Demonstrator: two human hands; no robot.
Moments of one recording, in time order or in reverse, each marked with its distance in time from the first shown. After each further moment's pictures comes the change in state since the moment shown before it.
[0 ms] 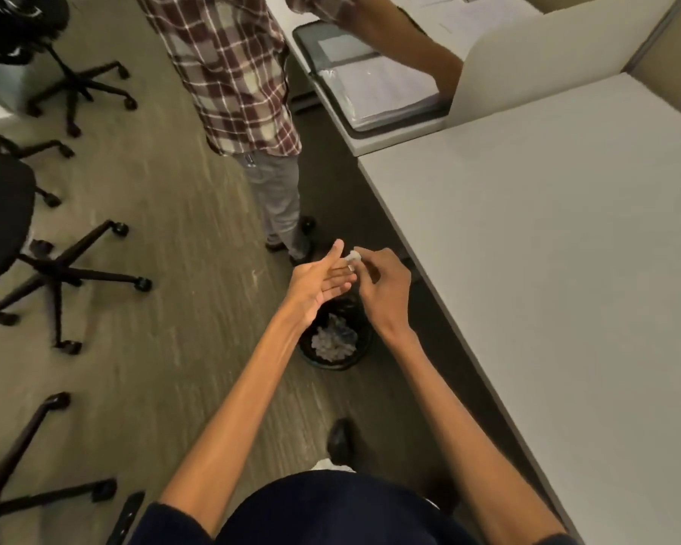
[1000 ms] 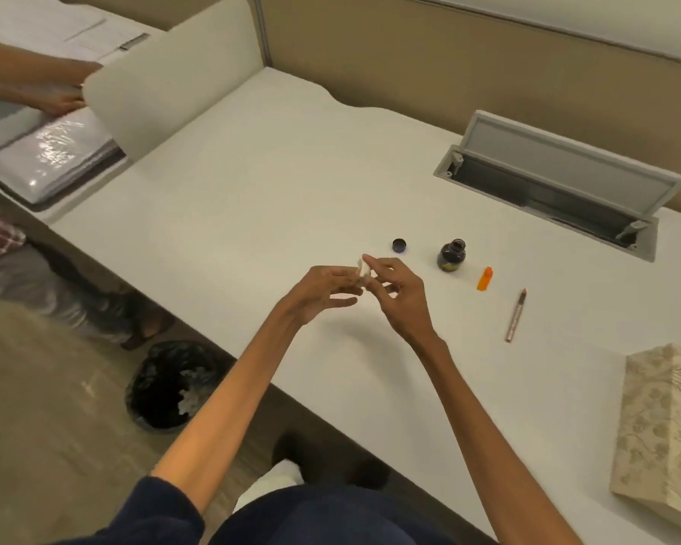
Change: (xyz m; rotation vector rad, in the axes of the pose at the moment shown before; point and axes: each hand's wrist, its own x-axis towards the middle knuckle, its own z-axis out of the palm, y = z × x) left_hand -0.119 -0.185 0.389 0.627 -0.897 -0.141; right_hand -0.179 0.128 -0.438 0.021 0.390 0.238
